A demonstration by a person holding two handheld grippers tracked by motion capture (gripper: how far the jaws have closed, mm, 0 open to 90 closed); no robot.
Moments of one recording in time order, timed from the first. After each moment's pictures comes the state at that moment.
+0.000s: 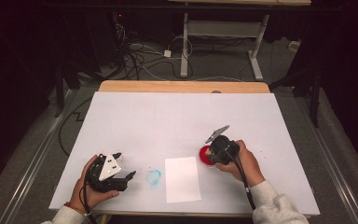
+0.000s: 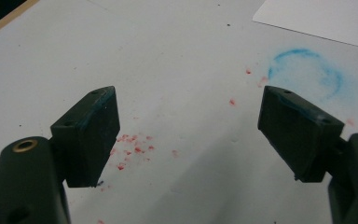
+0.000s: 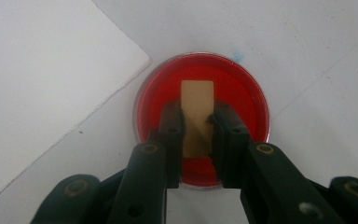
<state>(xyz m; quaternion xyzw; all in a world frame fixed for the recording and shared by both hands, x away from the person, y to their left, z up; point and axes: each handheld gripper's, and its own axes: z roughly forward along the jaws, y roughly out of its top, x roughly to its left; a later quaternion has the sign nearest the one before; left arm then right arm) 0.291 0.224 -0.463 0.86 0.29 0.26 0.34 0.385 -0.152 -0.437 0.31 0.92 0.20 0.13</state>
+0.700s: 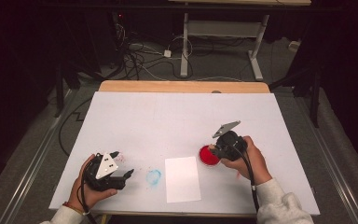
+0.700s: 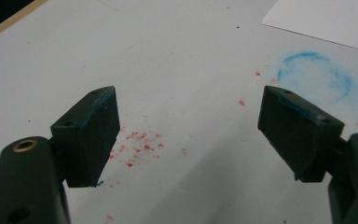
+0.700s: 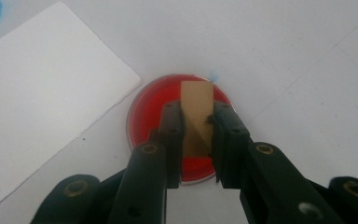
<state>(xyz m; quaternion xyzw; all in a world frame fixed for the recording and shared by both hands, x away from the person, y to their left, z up) 0.293 0.231 -0.463 0.85 0.30 0.26 0.34 0.383 -0.167 -0.413 0.31 0.91 0.25 0.14</state>
